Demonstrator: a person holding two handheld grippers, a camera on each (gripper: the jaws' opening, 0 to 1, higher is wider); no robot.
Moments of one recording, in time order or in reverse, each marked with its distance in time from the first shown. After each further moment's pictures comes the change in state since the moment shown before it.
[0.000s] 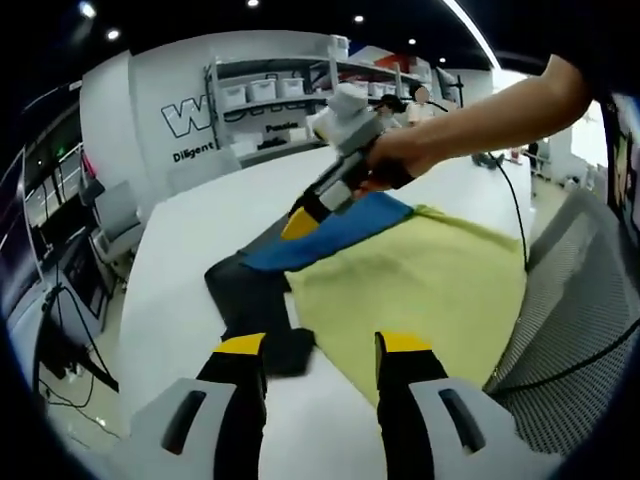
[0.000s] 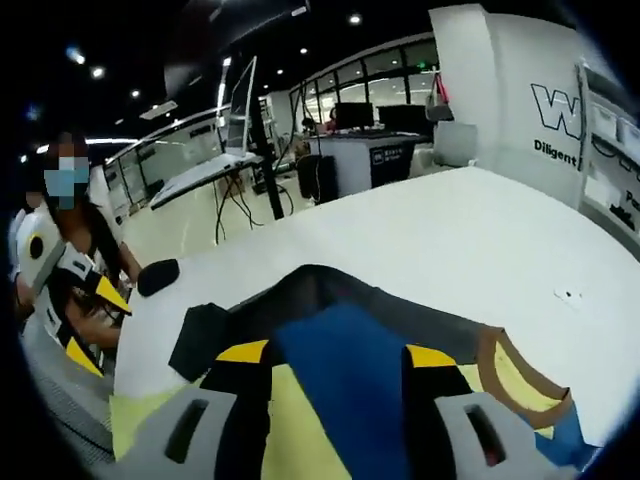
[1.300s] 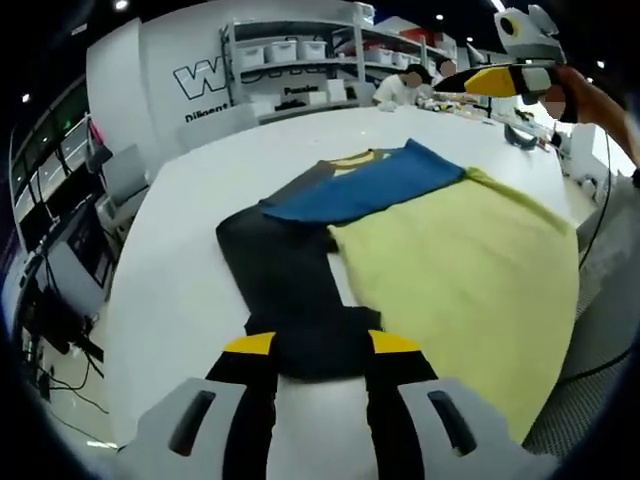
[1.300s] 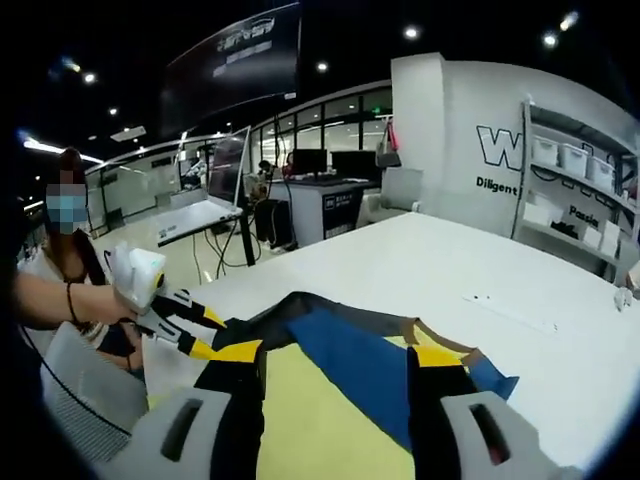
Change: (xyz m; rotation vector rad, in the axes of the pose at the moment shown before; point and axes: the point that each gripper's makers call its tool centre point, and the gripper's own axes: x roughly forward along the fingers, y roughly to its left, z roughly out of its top) left arm 0.058 0.045 -0.042 -0.047 0.150 0.049; right arm -0.154 0.021 0.004 0.064 -0.177 -0.236
